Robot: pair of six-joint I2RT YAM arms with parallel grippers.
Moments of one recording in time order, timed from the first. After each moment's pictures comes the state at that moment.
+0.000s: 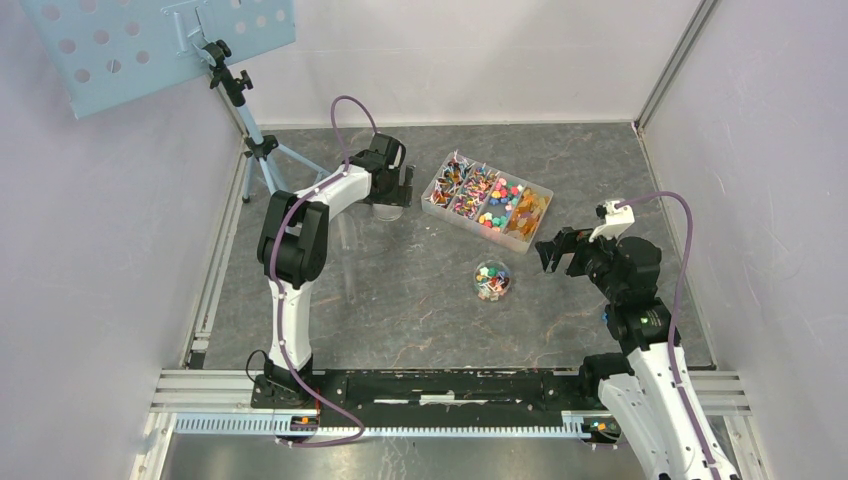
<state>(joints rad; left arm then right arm) -0.37 2.14 1.61 -0.48 -0.14 -0.20 0.12 0.57 0.53 -0.26 -0.23 0.21</state>
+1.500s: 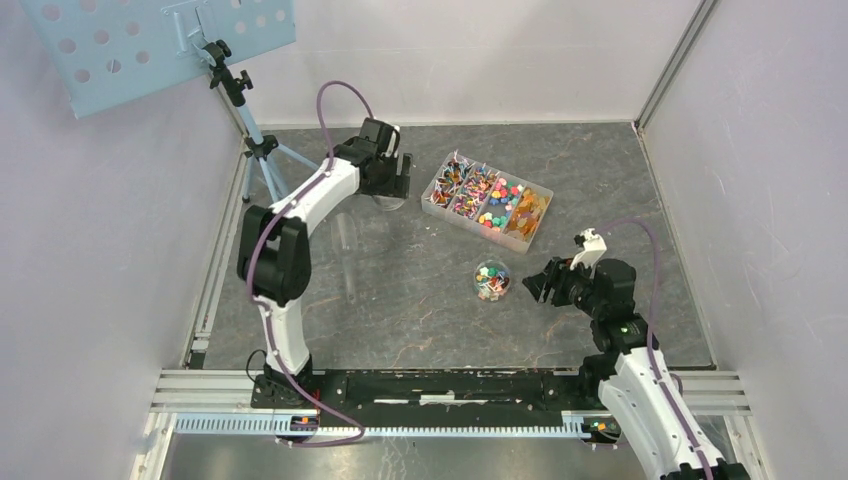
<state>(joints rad) -0.38 1.99 1.62 -0.62 -0.06 -0.18 0.13 0.55 0.27 -0.18 -0.39 0.31</state>
